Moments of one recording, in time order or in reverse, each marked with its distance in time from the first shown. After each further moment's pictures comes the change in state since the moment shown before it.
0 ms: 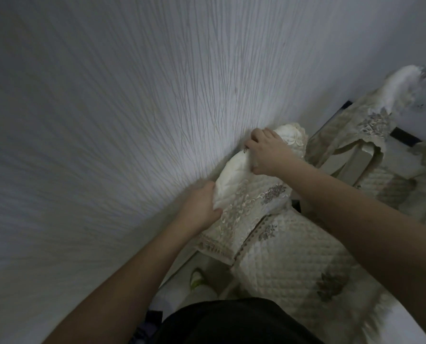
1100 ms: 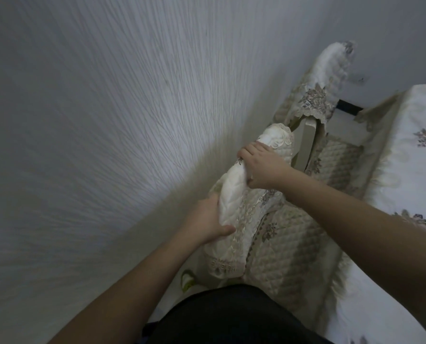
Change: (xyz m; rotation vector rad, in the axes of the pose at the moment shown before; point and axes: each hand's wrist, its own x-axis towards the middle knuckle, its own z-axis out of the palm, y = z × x) left_hand -0.026 0.077 0.059 -0.022 -0.188 0.114; right_hand -0.121 0.032 0.018 0.108 -0.009 0.104
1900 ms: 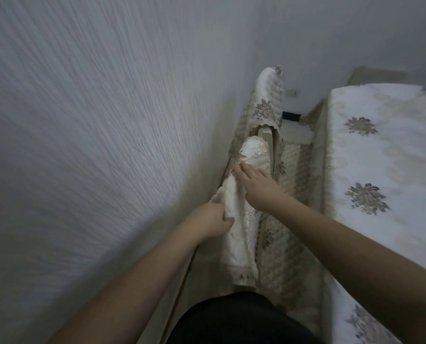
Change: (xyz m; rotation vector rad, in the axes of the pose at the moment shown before) left_hand 0.014 0.030 -0.023 0.404 -0.242 0.271; right_hand -0.068 -0.044 0.003 0.087 -0.022 0.498
